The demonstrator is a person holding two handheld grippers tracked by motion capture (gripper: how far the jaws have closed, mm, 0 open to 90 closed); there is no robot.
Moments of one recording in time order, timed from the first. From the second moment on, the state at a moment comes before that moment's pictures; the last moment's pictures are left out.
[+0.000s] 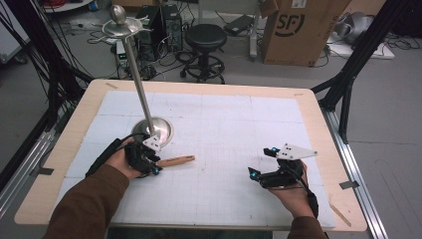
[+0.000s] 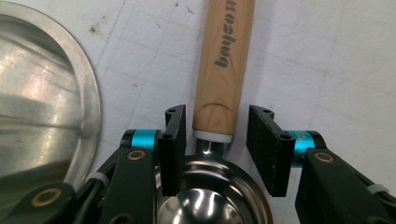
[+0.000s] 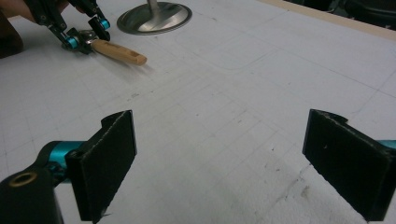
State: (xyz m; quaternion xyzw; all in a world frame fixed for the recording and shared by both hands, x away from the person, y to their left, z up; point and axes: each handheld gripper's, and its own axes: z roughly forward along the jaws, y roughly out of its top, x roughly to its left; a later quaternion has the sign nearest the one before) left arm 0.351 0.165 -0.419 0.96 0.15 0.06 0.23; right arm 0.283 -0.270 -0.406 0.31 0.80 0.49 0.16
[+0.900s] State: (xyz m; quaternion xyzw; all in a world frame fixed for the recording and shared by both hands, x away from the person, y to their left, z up) left arm 0.351 0.160 -0.418 0.96 0.16 0.05 0.21; right arm 0.282 -0.271 -0.405 0.31 0.80 0.49 0.16
